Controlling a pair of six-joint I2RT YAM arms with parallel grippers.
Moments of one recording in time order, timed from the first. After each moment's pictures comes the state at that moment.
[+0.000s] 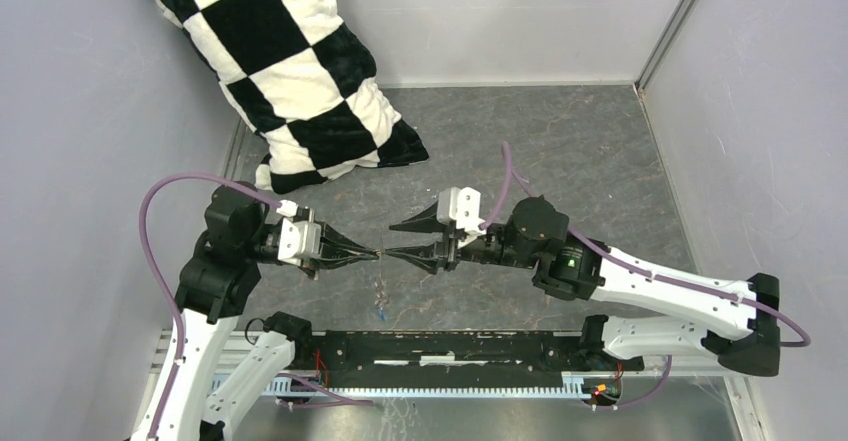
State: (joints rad) left arm -0.30 0.64 1.01 -0.66 1.28 0.51; right arm 1.22 1.10 1.02 0.19 -0.24 -0.11
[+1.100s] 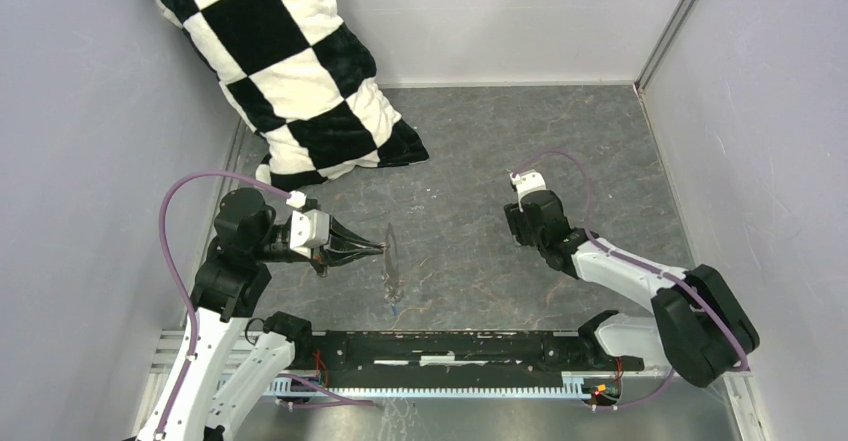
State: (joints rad) left arm -0.30 0.60 0.86 -0.45 1.21 0.32; right arm 0.53 1.22 0.49 -0.03 0.33 0.05
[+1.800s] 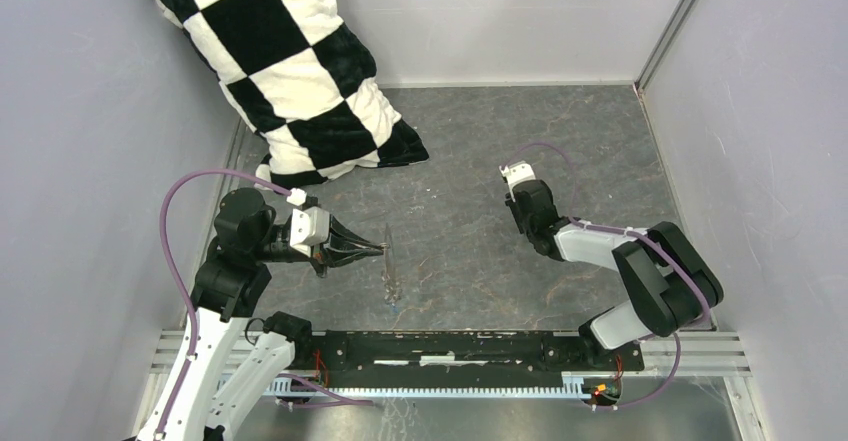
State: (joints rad) left arm -0.30 0.60 0.86 -0.45 1.21 0.28; right arm 0.49 1.49 0.55 0.19 0.38 -0.07
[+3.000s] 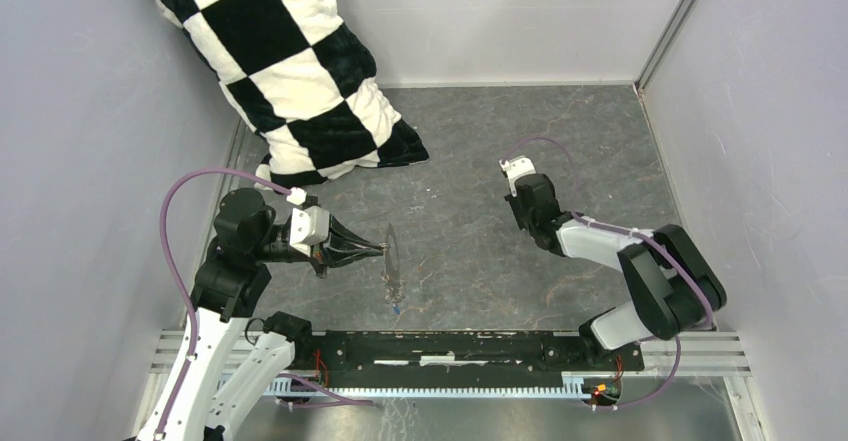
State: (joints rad) left arm -0.30 0.60 0.86 -0.45 1.21 0.27; right arm 0.47 1.51 0.60 0.15 0.34 -0.08
